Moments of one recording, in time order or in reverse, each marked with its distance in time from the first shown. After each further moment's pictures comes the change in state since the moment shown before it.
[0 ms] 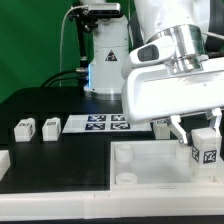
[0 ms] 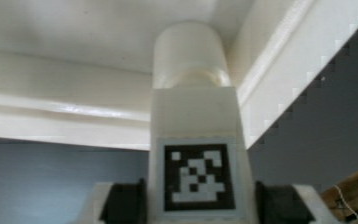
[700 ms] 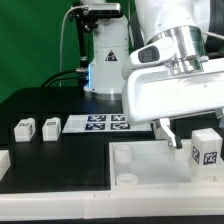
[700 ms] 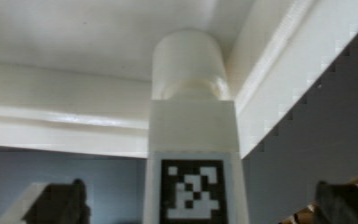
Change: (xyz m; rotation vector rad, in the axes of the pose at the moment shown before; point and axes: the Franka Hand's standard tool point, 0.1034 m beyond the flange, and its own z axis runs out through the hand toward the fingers) arm -0.003 -0.001 0.001 0.002 -0.009 0.000
